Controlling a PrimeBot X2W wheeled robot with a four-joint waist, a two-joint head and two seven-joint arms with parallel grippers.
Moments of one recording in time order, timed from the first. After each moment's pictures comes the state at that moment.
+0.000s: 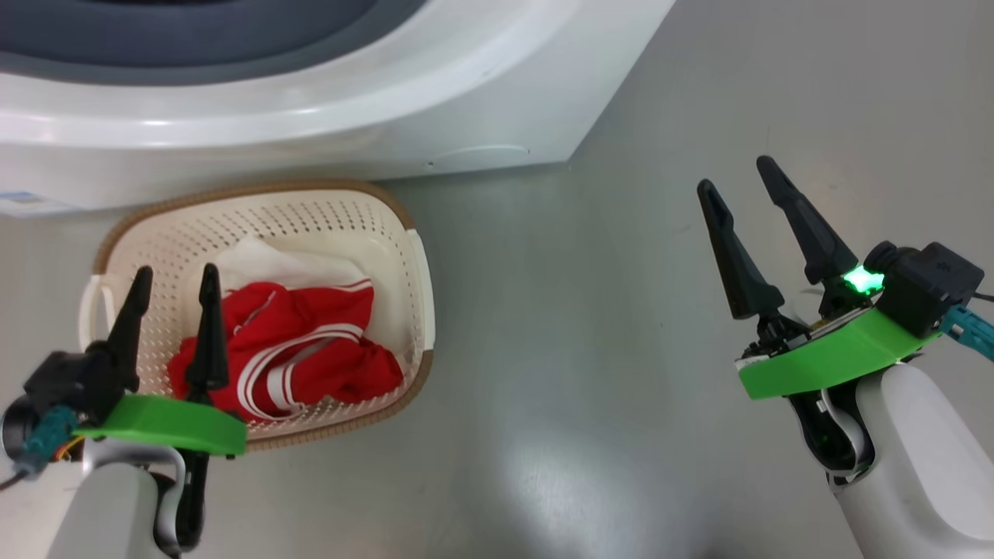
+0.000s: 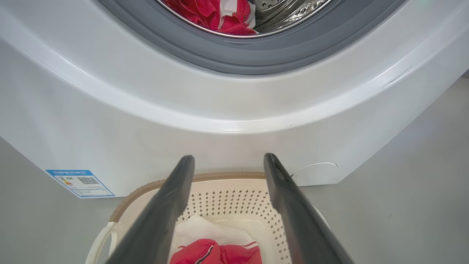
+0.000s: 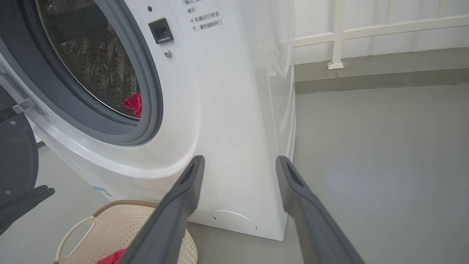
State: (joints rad) left arm -0.36 0.21 -0.15 0.31 -0.37 -0.03 -0.25; right arm -0.44 -0.26 0.24 0.11 0.48 0.13 -0.26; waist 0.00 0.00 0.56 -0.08
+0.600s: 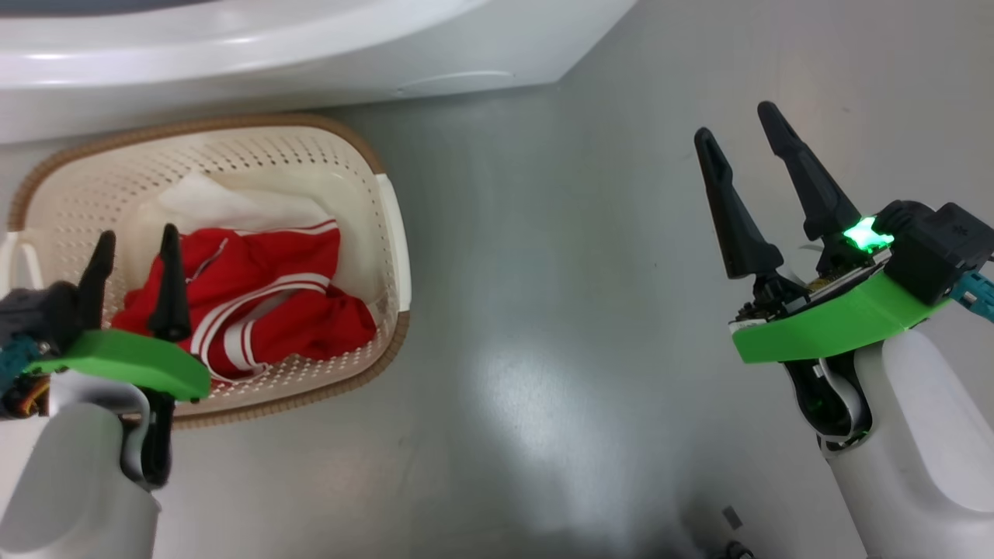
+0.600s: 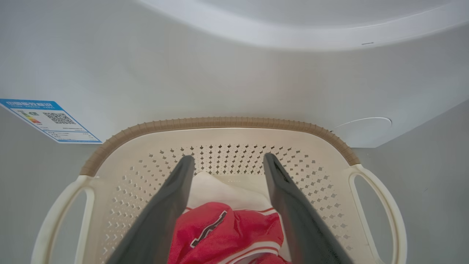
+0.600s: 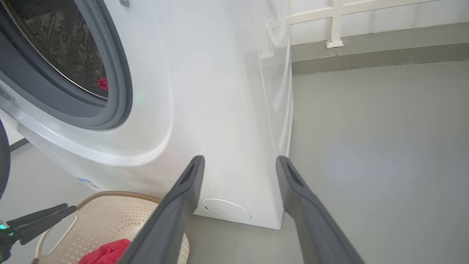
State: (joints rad) left arm -0.57 0.23 -0.14 0.61 -0.41 -0.08 -0.25; right arm -0.51 -0.23 0.24 0.08 0.46 0.13 -0.26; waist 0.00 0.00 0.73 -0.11
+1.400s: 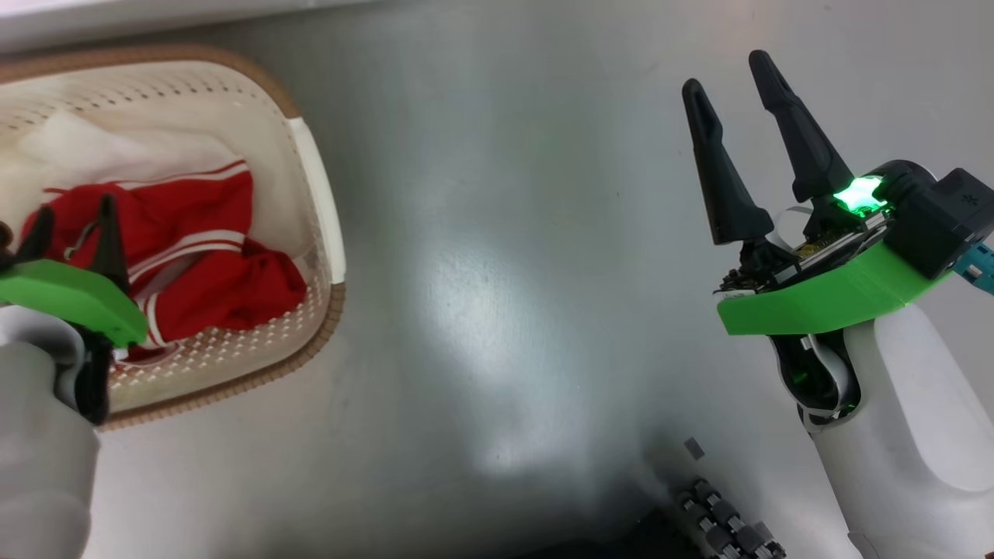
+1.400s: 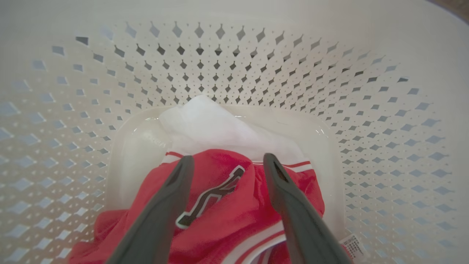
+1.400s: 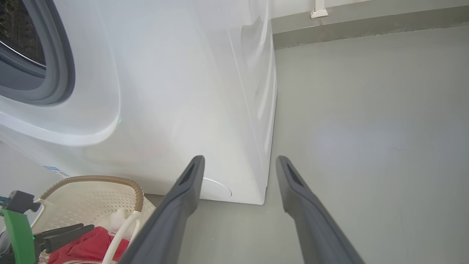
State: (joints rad) left arm -0.88 0.29 -0.23 1.06 -0.51 -0.13 -0.24; right arm -0.57 -0.19 0.24 0.06 0.46 0.13 -0.26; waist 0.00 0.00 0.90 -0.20
